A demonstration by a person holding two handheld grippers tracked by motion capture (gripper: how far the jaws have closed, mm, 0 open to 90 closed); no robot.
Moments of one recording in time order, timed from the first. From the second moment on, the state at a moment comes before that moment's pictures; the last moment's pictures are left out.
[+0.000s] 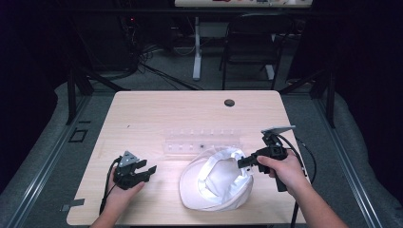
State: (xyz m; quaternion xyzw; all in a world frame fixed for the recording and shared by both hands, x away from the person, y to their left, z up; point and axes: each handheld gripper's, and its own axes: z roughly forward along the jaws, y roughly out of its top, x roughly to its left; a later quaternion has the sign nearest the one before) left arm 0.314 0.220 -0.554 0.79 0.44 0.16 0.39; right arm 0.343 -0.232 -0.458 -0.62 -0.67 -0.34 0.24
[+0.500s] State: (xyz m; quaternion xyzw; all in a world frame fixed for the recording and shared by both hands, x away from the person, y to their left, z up) left arm 0.313 0.217 -0.555 0.79 0.44 0.16 0.39; right arm 0.342 -0.220 -0.404 -0.60 -0.67 -0.38 0.23
